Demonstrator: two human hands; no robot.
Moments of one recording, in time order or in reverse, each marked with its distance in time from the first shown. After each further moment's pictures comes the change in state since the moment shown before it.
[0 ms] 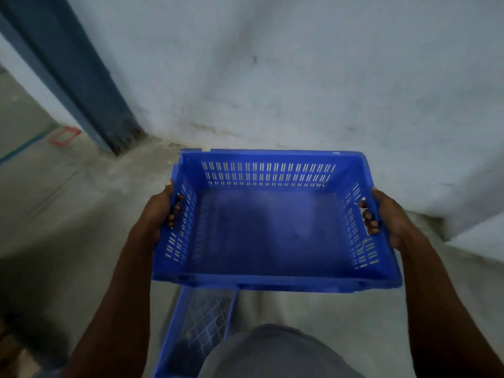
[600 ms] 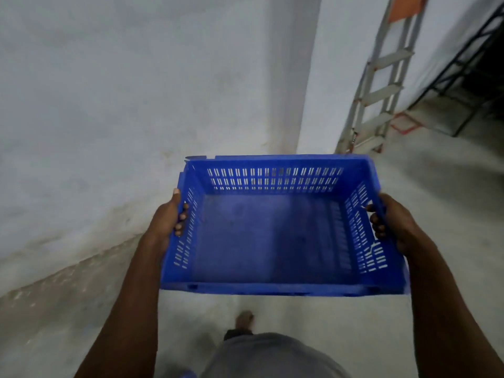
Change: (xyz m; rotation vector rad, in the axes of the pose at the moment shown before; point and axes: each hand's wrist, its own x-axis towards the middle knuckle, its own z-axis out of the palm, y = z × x) left_hand -0.026 0.078 0.444 0.375 -0.815 0.141; right_hand -0.152 0.112 -0.295 0.402 0.840 0.058
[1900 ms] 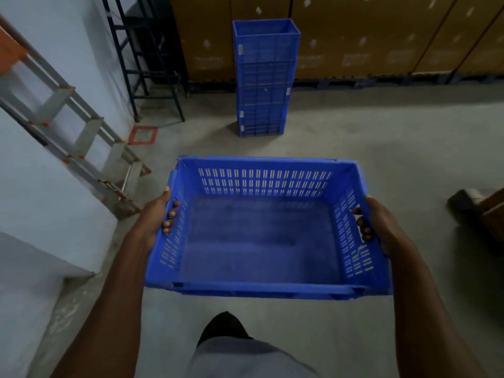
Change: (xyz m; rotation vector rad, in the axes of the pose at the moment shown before) left_hand -0.021 0.072 0.663 0.504 -1.057 0.045; right_hand -0.129 0.141 -0.391 0.564 0.968 0.178
